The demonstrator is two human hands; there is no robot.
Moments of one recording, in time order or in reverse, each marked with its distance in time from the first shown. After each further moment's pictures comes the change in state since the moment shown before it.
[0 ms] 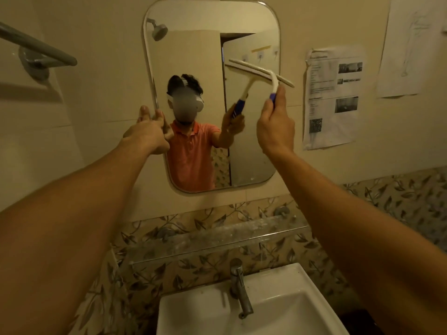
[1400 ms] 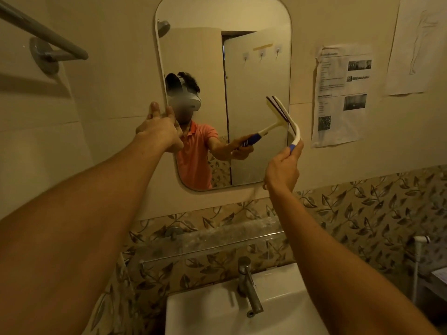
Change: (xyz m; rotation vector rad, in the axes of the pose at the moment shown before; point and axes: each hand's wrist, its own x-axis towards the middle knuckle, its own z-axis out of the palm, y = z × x) left_hand 0.000 -0.001 0.000 0.041 -0.012 0.032; right_hand -0.067 0.061 0.039 0.118 0.118 0.434
